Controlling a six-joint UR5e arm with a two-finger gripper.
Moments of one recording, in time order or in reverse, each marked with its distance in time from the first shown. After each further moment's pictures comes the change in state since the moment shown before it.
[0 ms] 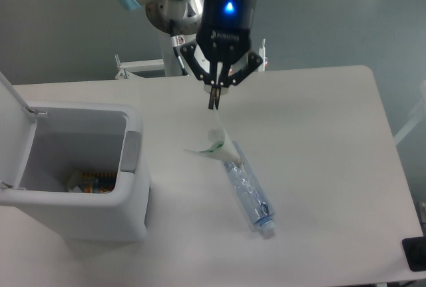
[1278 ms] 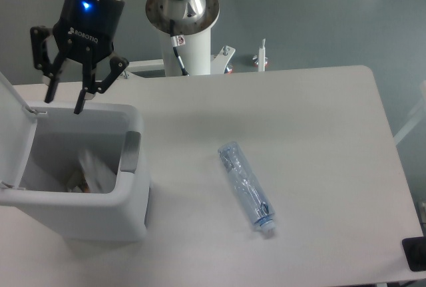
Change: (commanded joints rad) arm -0.293 -0.075 0.048 0.072 0.006 -0.114
